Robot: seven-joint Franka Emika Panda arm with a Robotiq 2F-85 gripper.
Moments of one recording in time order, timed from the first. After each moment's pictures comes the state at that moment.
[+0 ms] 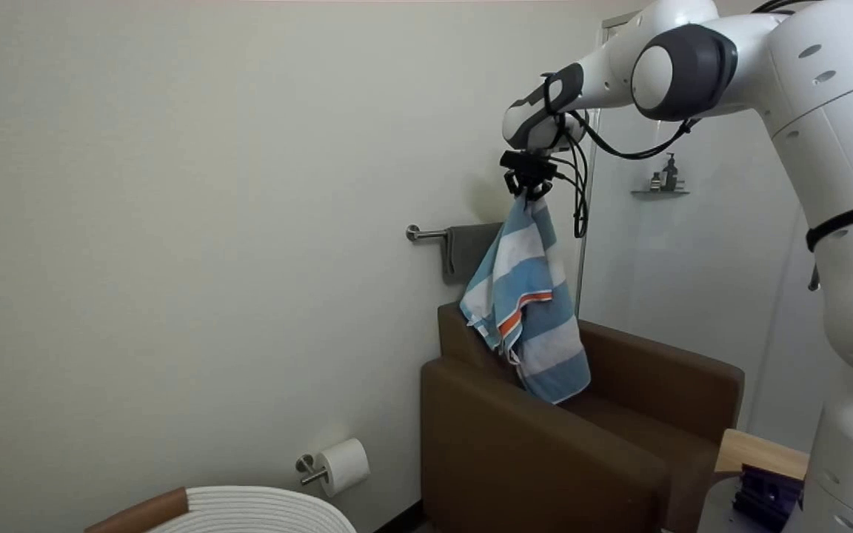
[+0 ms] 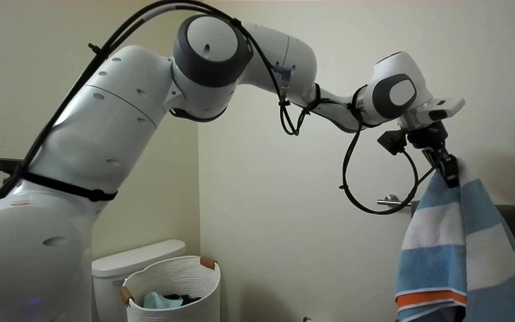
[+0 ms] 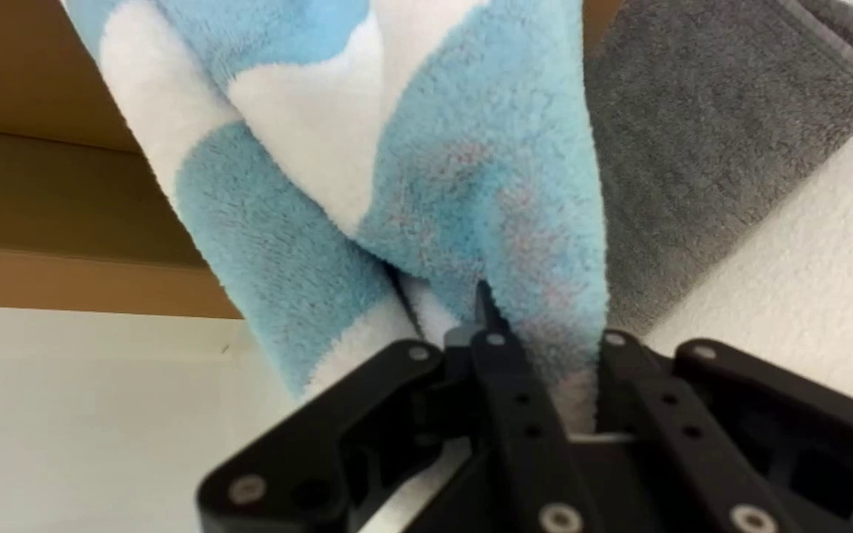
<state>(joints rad) -0.34 0.51 -0.35 -1.35 0.13 2.35 0.68</state>
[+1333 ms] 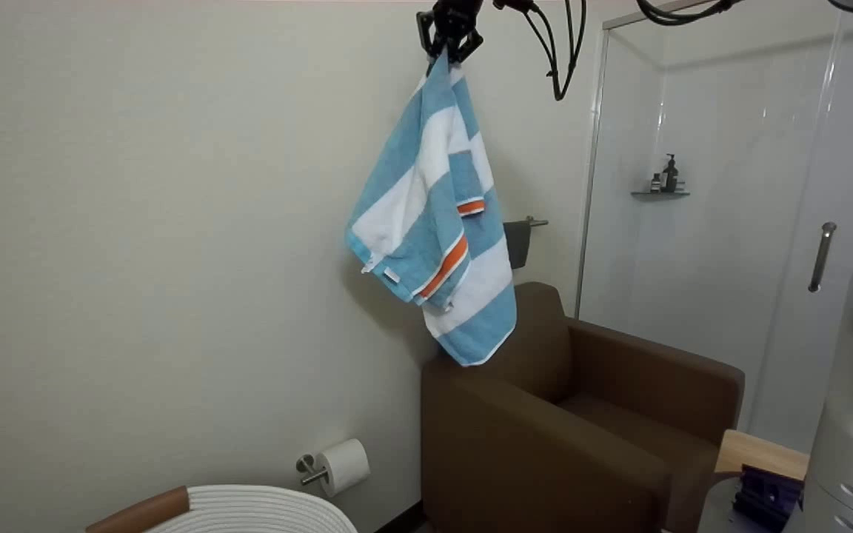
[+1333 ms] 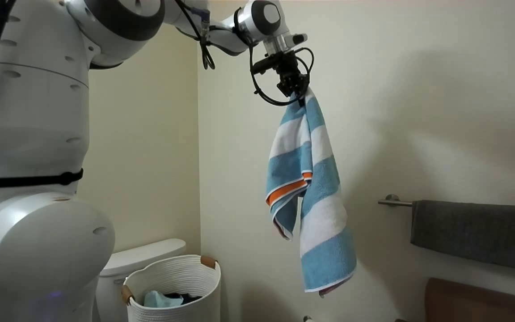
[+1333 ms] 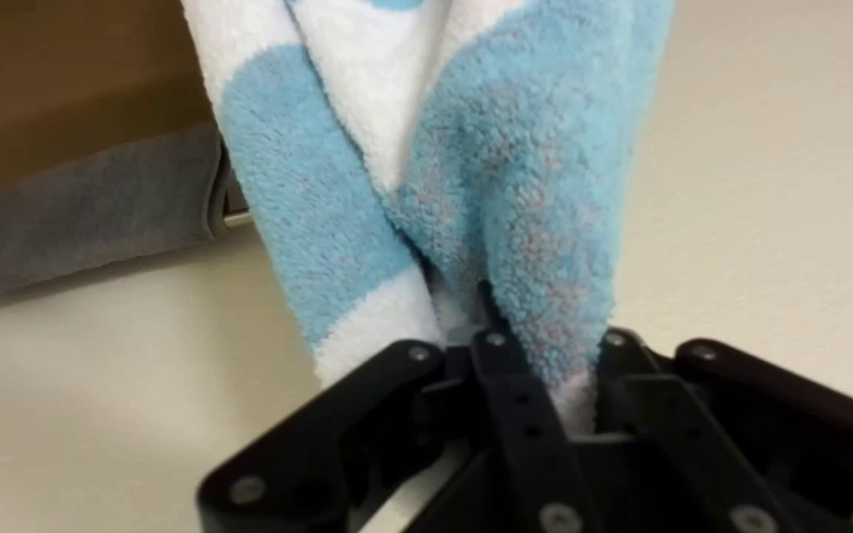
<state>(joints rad) -0.04 0.00 -0.08 -1.35 -0.04 1.91 0.31</state>
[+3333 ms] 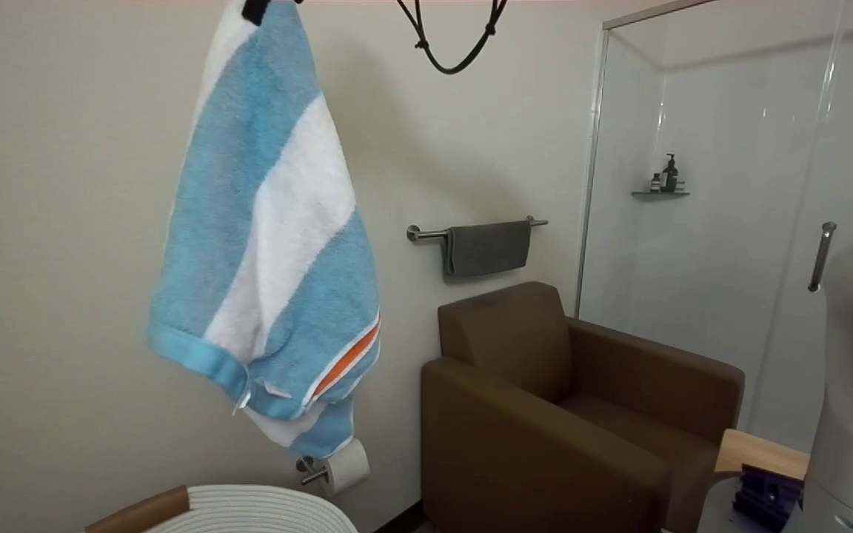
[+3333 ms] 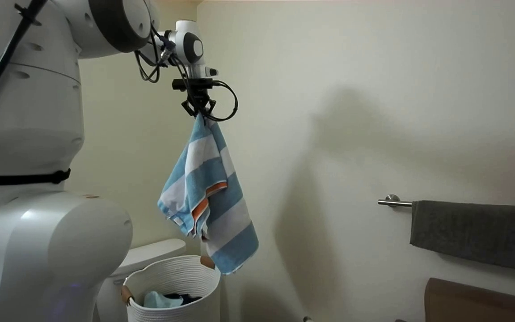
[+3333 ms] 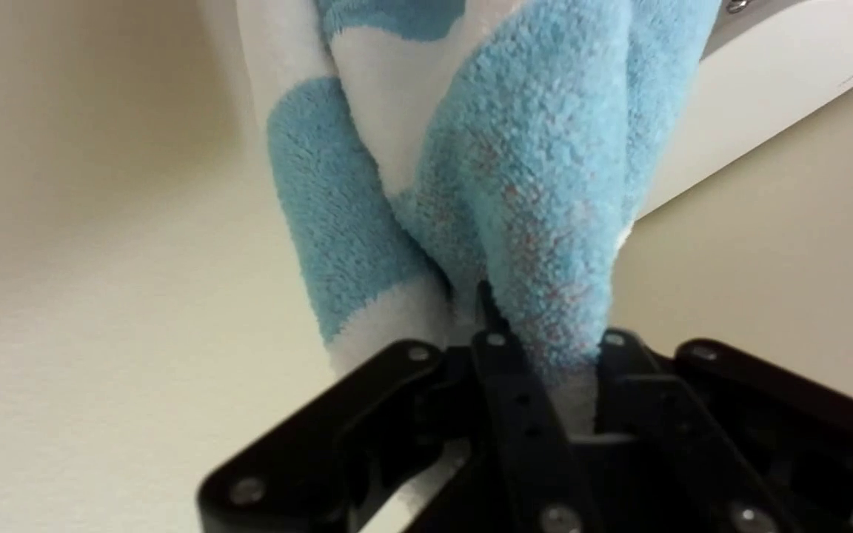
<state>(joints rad) 0.24 -0.05 0.21 -1.45 0.07 1.91 -0.12</state>
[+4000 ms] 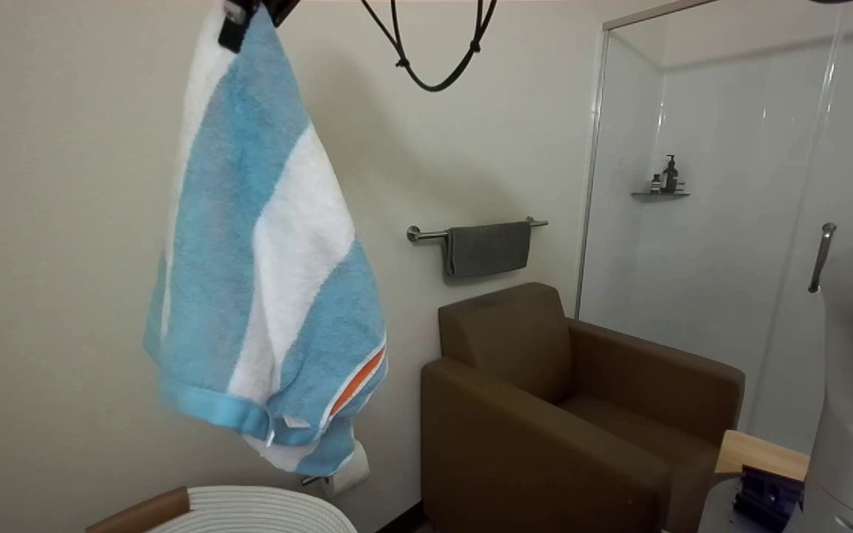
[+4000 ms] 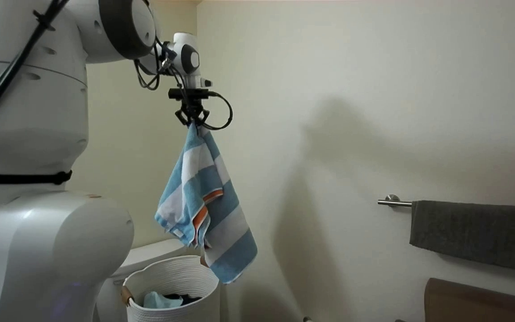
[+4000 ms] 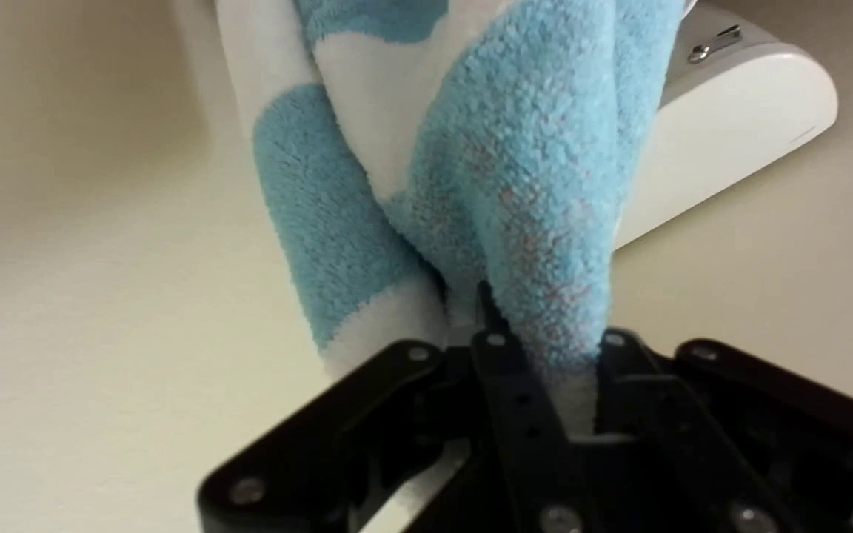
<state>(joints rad) 0.28 -0.01 0.24 -1.46 0.08 1.91 -0.16</state>
